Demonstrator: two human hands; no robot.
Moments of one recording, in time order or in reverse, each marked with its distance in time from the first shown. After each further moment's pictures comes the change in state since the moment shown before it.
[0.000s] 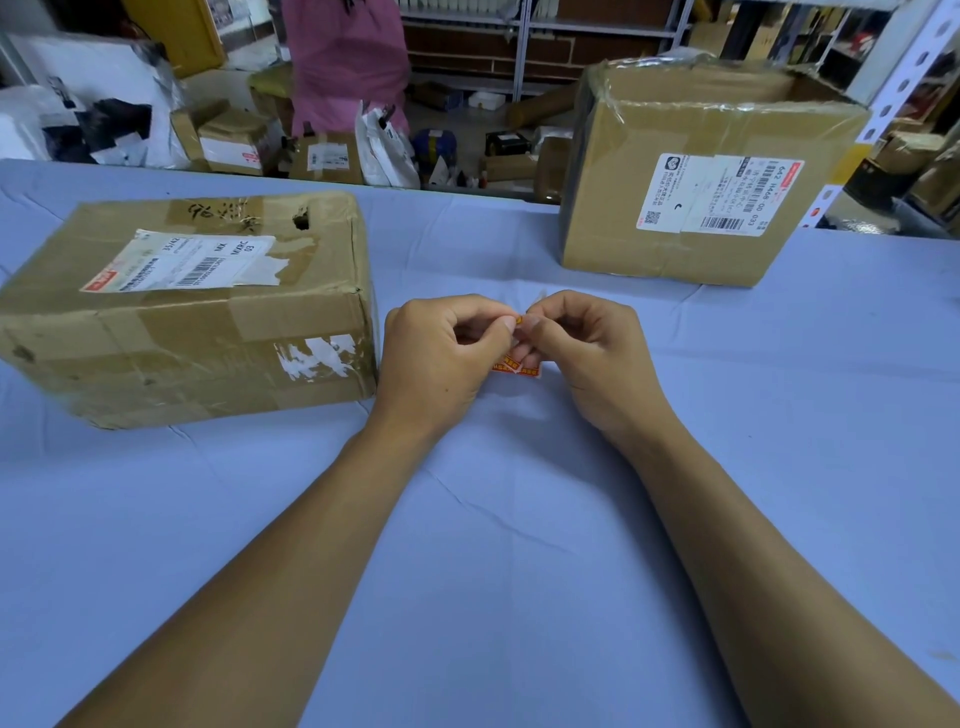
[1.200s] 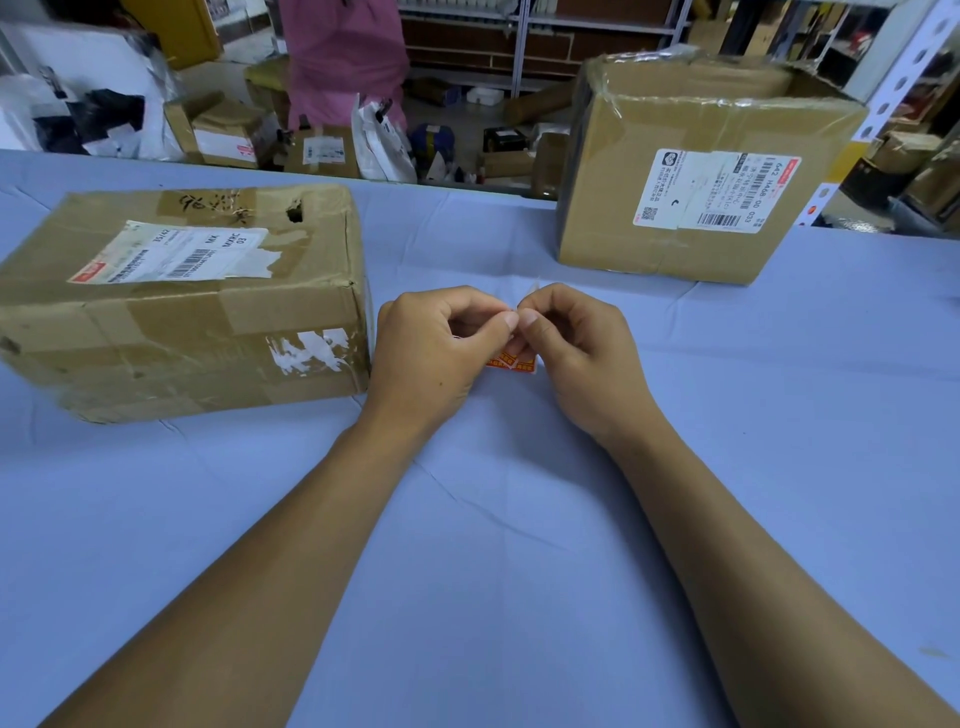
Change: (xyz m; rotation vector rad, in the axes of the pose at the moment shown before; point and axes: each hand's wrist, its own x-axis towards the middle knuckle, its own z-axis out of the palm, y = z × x) left_hand 0.000 0.003 -0.001 0.005 0.004 -0.032; right_hand -0.002 0.005 0.001 -0.240 0.010 -0.137
